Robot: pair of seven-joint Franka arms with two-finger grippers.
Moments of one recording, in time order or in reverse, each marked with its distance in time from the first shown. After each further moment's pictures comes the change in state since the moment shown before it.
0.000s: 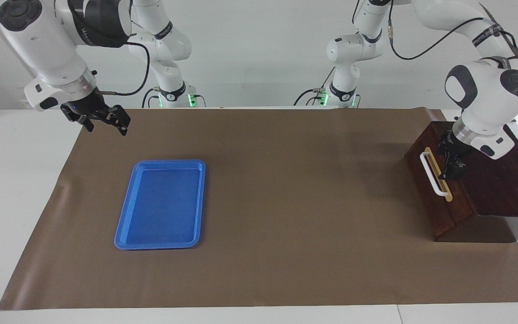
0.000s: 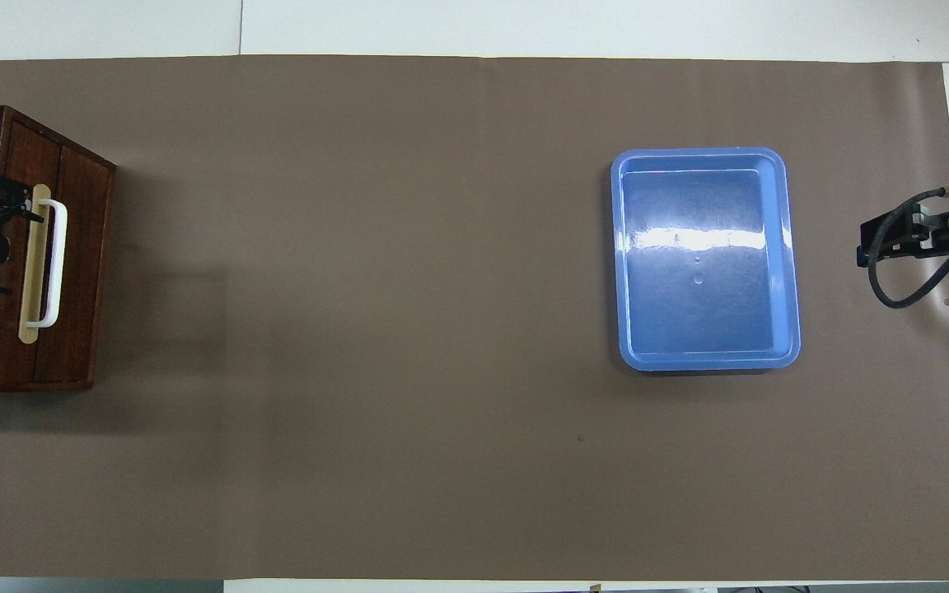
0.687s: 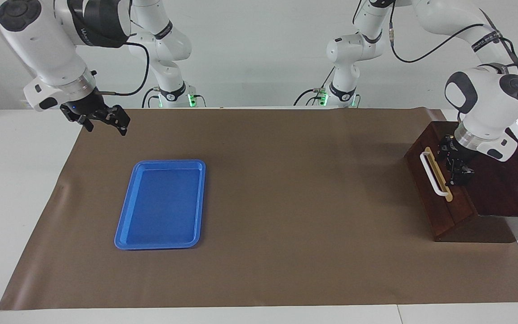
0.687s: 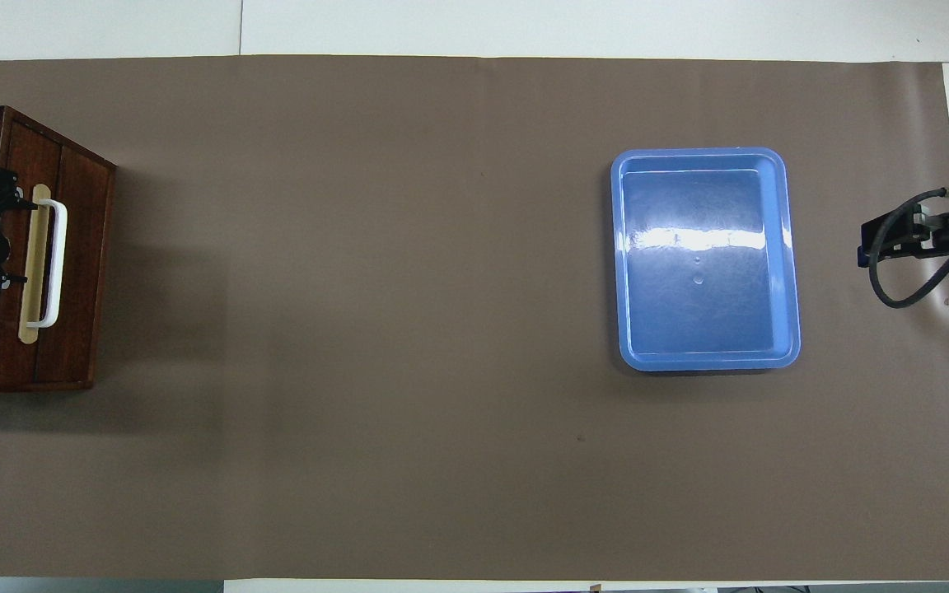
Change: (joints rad) left arm 0.009 0.051 0.016 -0.026 -0.009 0.134 -0.253; right arm 0.000 0.000 -0.001 -0.001 0.000 0.000 0.000
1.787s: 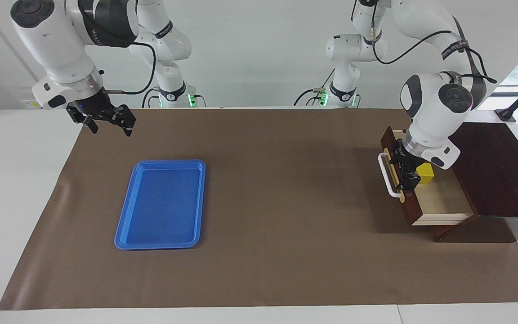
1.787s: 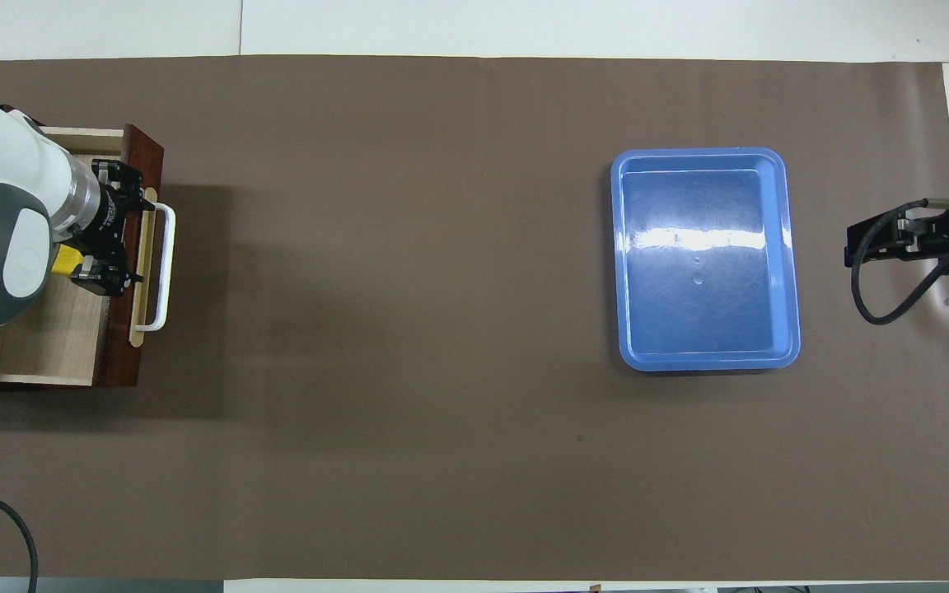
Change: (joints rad) left arm -0.215 0.002 0.002 -0.003 0.000 -0.056 -0.207; right arm 0.017 -0.018 0.003 -0.027 0.000 0.041 -0.001
